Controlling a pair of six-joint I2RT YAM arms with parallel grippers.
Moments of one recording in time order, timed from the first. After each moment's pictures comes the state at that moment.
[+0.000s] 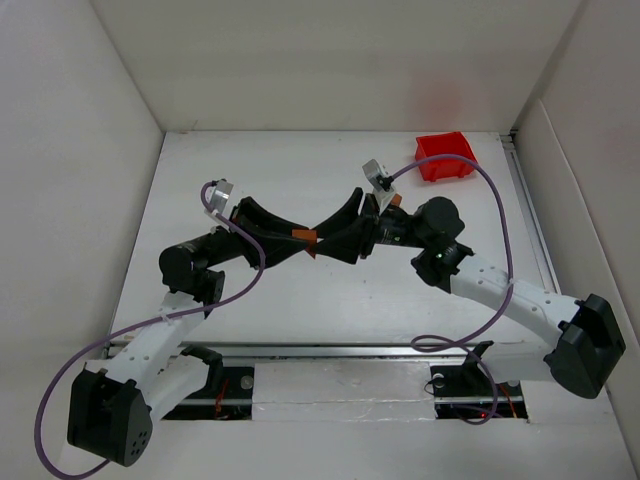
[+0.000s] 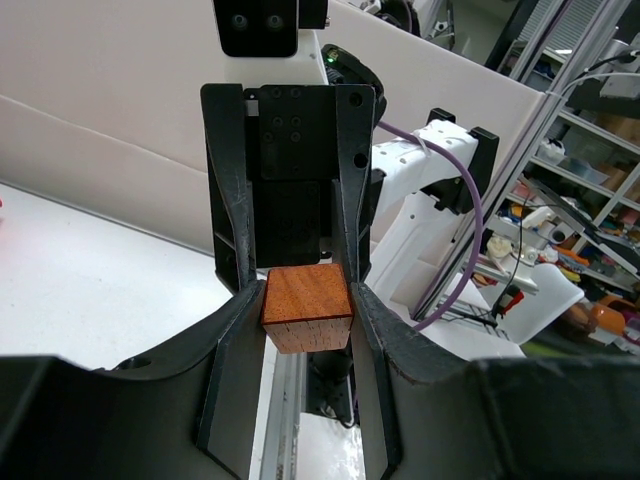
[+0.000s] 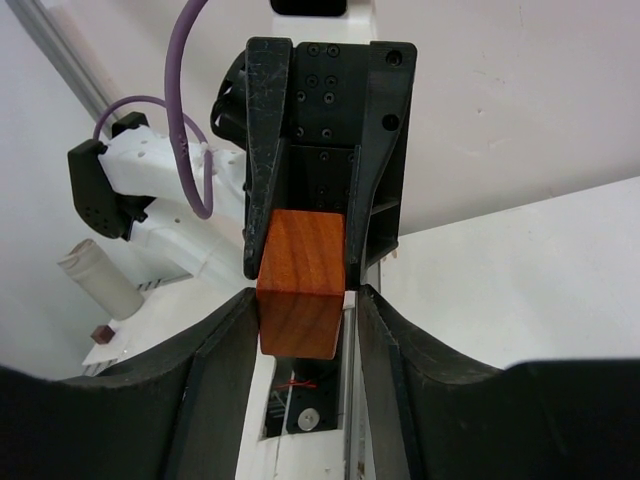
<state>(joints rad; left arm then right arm) -0.34 0.93 0.55 1.13 0.96 -1.08 0.77 1.26 0.92 0.73 -0.76 0.64</state>
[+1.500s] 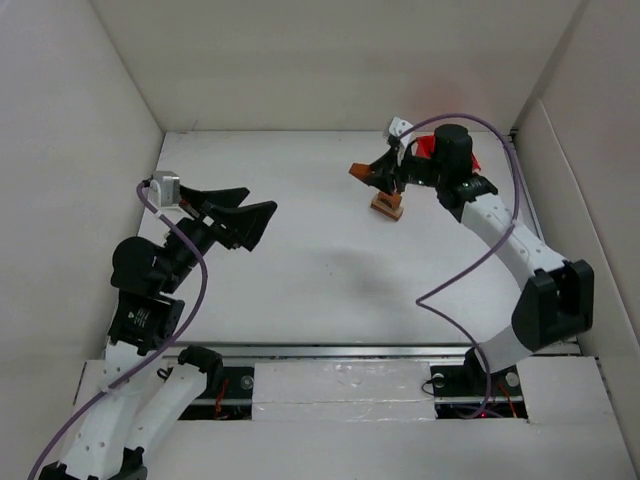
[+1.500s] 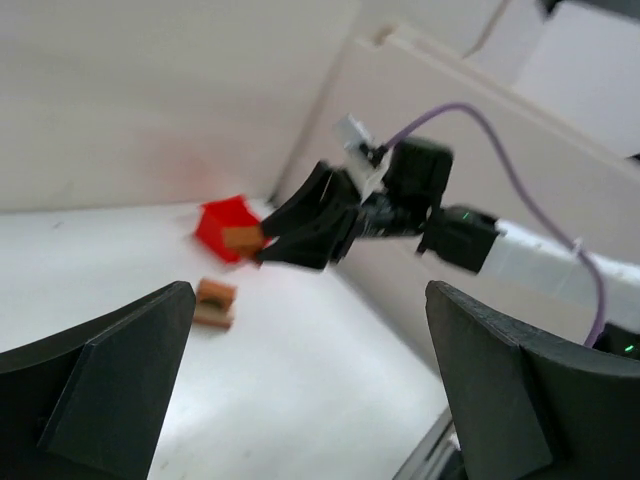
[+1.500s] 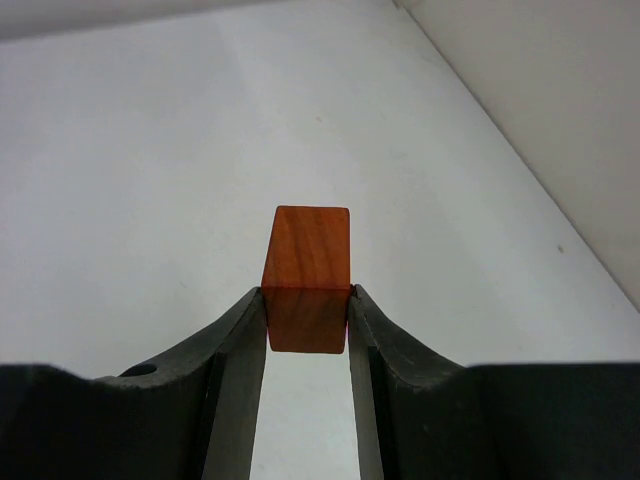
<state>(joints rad) -0.34 0.62 0.90 0.07 0.37 -0.65 0.34 1.46 1.25 0.00 -0.77 -0.28</state>
